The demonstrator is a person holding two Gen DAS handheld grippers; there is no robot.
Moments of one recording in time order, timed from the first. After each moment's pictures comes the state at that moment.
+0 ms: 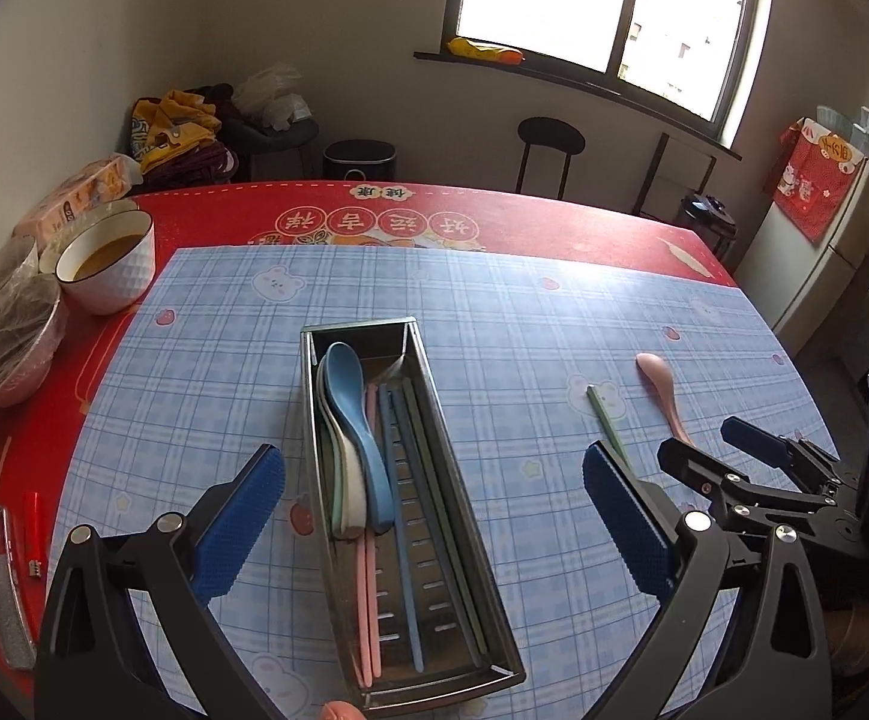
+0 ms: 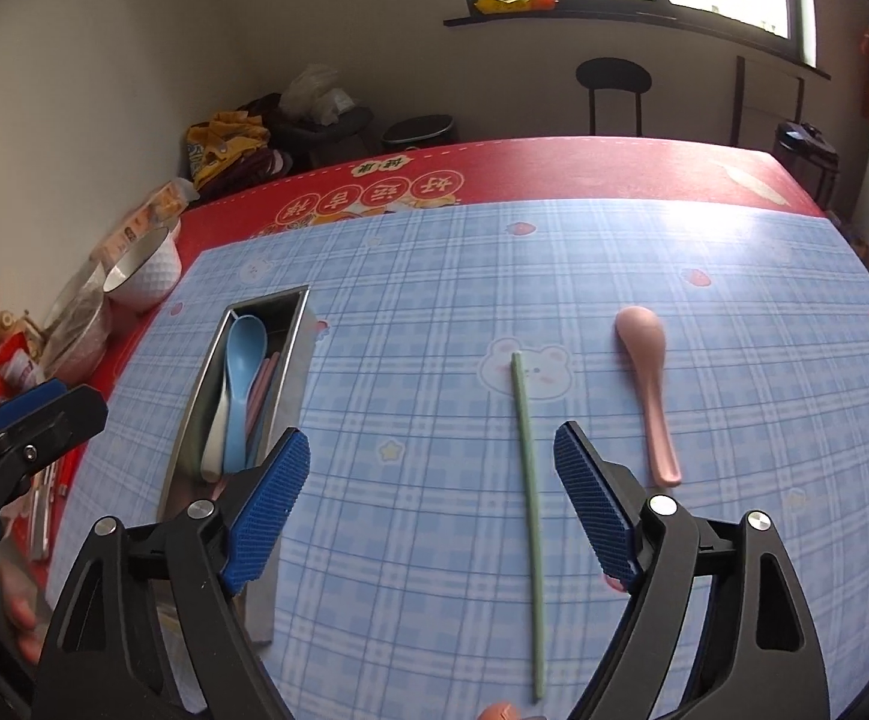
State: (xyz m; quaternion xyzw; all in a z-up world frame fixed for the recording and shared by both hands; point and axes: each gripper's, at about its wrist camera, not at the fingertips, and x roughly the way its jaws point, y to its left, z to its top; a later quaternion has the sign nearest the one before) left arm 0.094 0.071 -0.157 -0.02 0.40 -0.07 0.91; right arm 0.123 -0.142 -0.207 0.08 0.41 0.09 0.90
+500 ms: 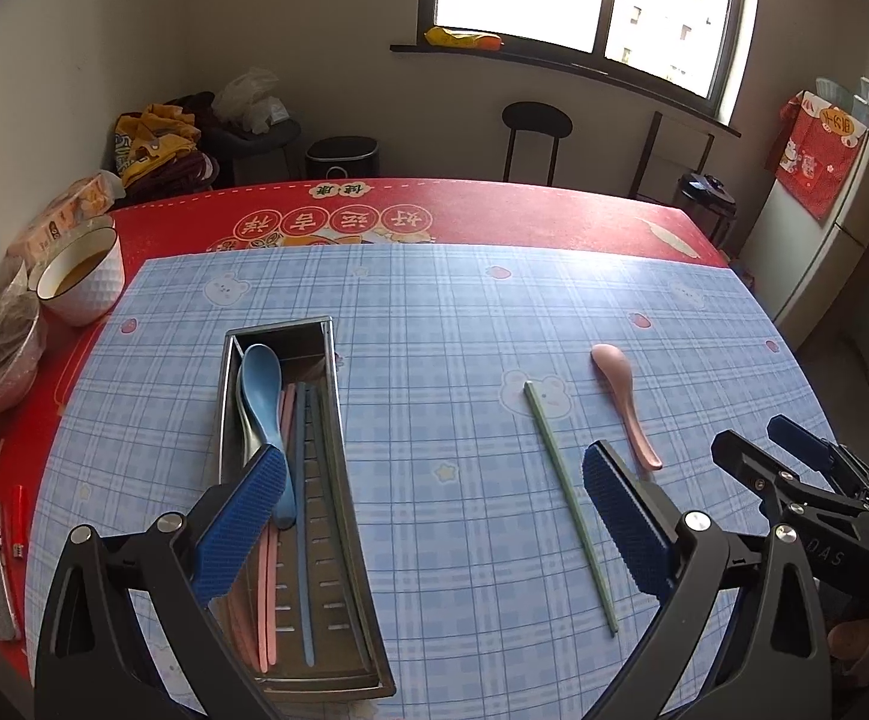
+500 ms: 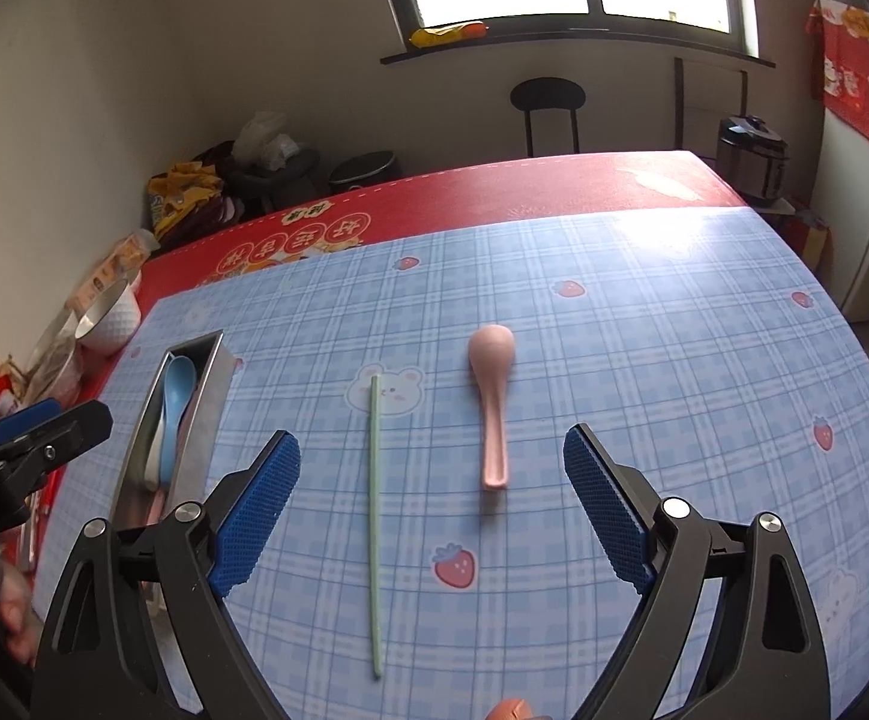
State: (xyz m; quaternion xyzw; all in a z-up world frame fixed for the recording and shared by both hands) left arm 0.097 -0.009 -0.158 0.00 0.41 -0.06 0.91; right arm 0.102 -0.237 -0.202 0.11 0.39 0.06 0.91
